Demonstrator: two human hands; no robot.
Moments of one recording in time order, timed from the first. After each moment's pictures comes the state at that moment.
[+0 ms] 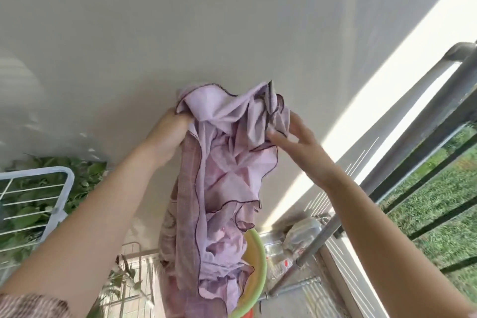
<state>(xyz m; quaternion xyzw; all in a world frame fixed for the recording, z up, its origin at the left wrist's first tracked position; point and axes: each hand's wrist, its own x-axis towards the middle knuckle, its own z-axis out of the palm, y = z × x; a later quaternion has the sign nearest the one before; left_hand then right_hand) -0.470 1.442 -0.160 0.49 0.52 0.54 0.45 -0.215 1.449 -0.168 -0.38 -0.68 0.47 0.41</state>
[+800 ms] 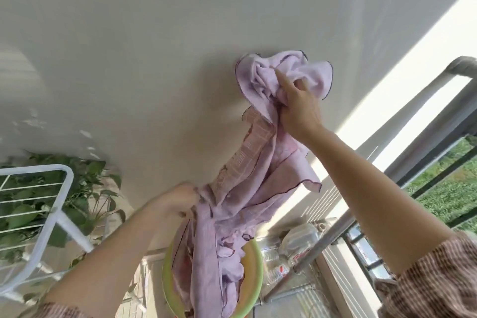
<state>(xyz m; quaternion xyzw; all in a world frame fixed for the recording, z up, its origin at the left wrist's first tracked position) -0.472 1.421 -0.280 0.51 0.69 0.15 0.49 -0.246 1.519 -0.131 -0.50 -0.79 0.00 0.36</state>
